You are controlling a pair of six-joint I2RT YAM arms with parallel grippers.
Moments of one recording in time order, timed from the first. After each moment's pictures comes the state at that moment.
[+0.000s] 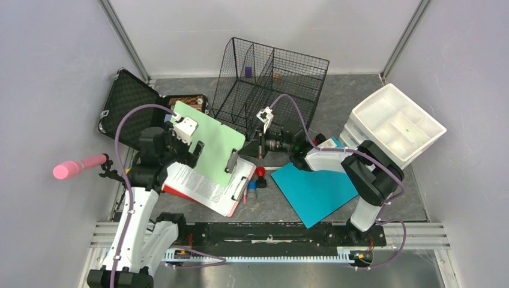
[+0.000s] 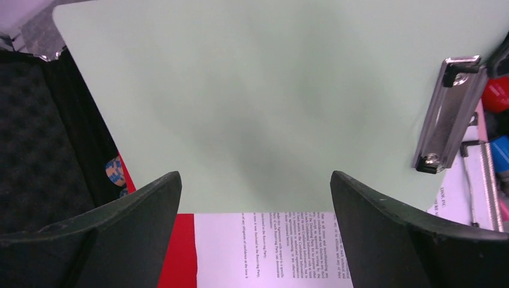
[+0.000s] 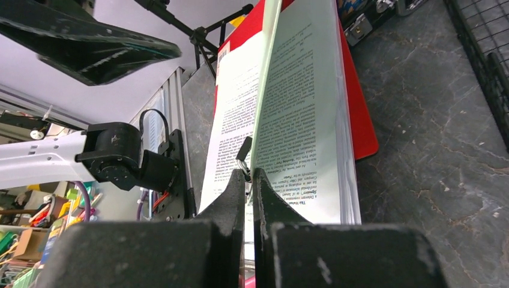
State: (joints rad) left arm -0.05 0.77 0.74 -0.53 0.27 0.45; right arm 0.72 1.76 0.85 0.74 -0.64 0.59
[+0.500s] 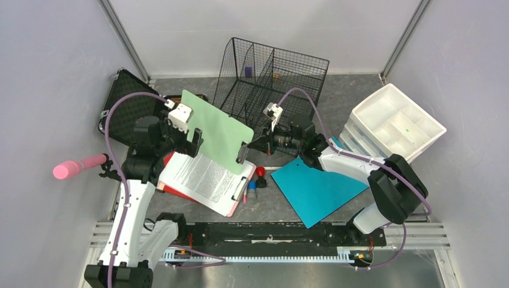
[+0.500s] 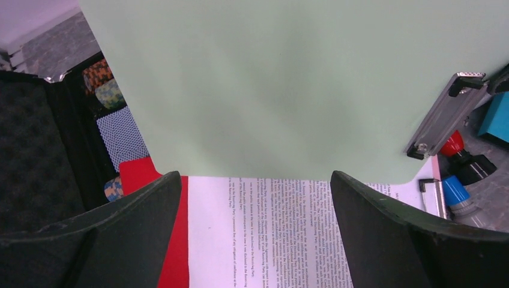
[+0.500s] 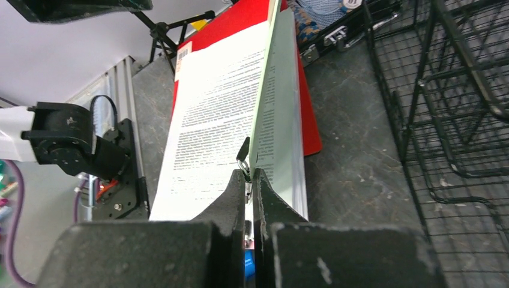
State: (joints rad) left arm -0.05 0.83 0.90 -0.55 0.31 0.33; right arm 0.69 1.55 0.85 0.49 -0.56 0.32
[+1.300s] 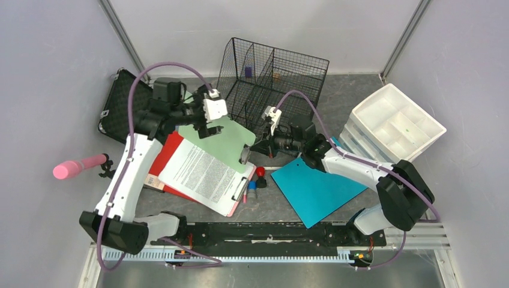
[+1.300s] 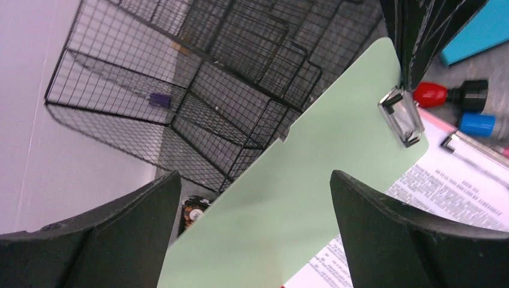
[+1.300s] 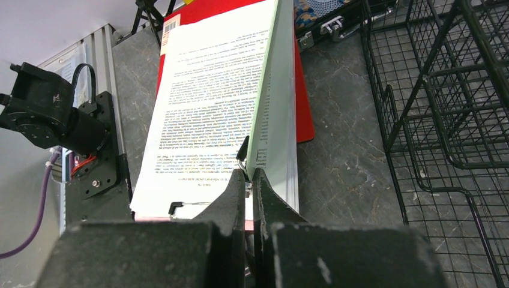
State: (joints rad) left arm -0.22 1.20 1.39 -0.79 0.66 1.00; right arm 0.70 1.47 0.85 0.34 -0.55 0.15
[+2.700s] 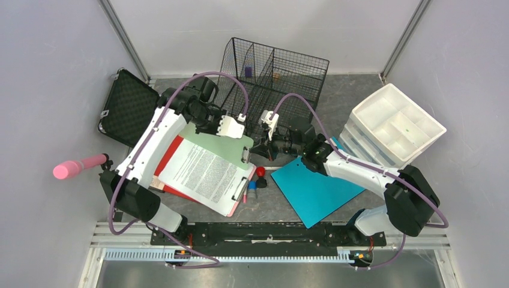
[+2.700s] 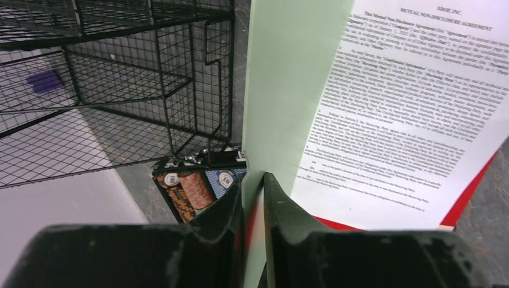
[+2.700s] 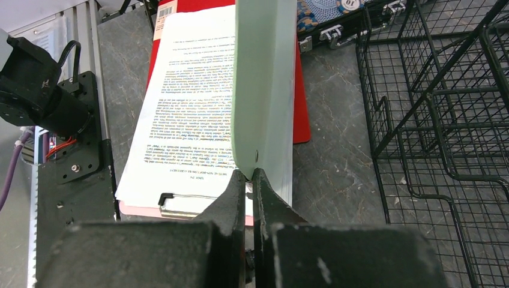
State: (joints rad) left arm -0.41 1.52 1.62 -1.27 0.28 1.47; right arm 0.76 1.41 0.86 0.26 -0.49 0.02
